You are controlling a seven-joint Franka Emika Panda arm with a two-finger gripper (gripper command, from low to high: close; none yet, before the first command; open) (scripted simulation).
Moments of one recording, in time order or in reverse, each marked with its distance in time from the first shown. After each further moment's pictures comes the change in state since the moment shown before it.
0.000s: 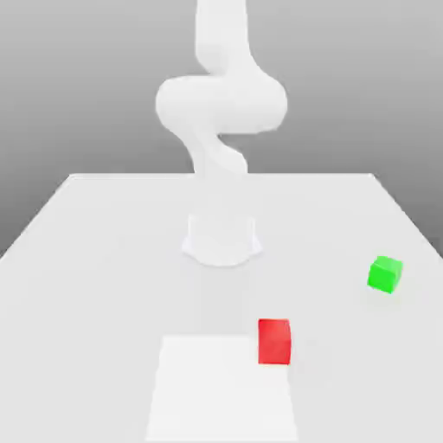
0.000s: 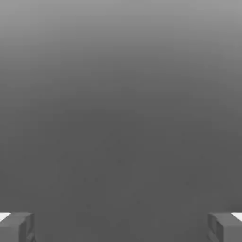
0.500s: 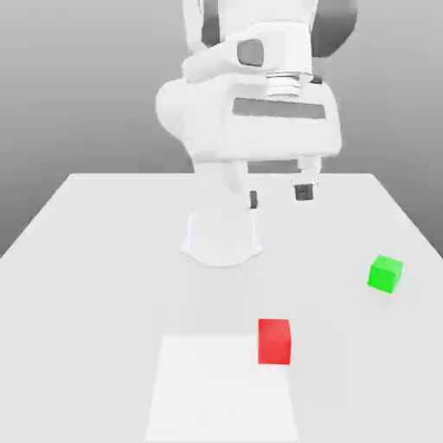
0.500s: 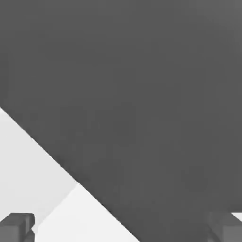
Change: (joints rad) arm 0.263 0.384 -0.146 -0.304 -0.026 0.269 -0.665
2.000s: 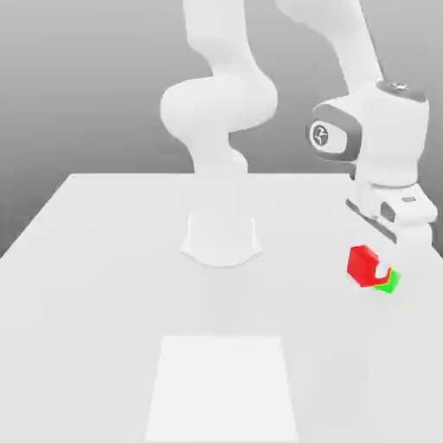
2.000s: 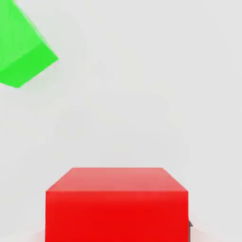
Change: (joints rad) arm 0.451 0.188 0.411 -0.206 0.141 0.086 -0.337
